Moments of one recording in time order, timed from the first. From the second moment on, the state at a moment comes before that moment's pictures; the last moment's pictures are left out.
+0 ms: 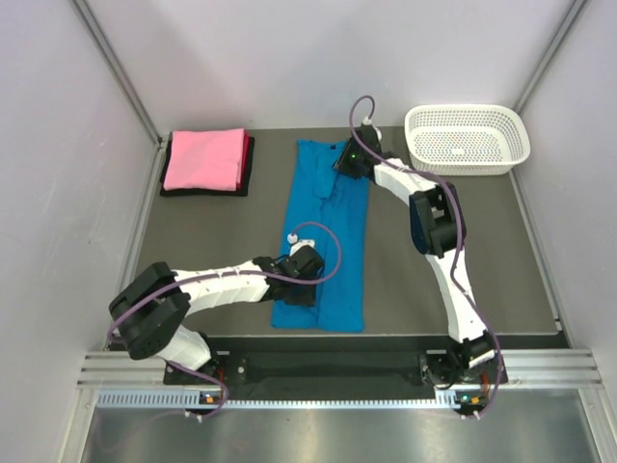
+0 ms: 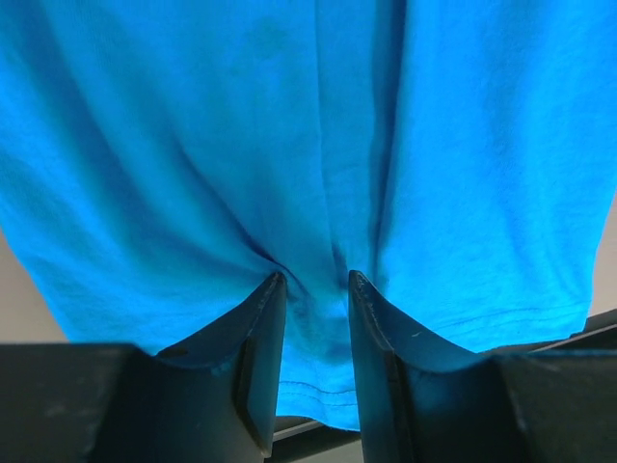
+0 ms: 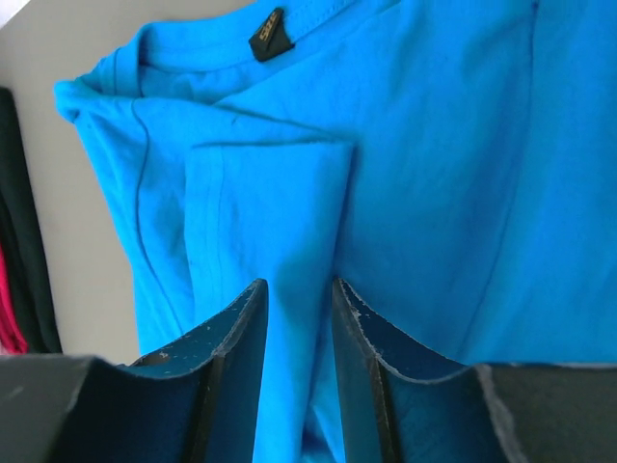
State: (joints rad) left arm -0.95 1.48 0.76 -0.38 -0.11 -0.82; right arm 0.39 2.49 2.06 -0.23 -0.05 0.75
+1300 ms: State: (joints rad) left arm -0.99 1.53 0.92 -0.59 -0.15 -0.88; right arm 0.38 2.52 2.09 -0.15 -0.13 0.77
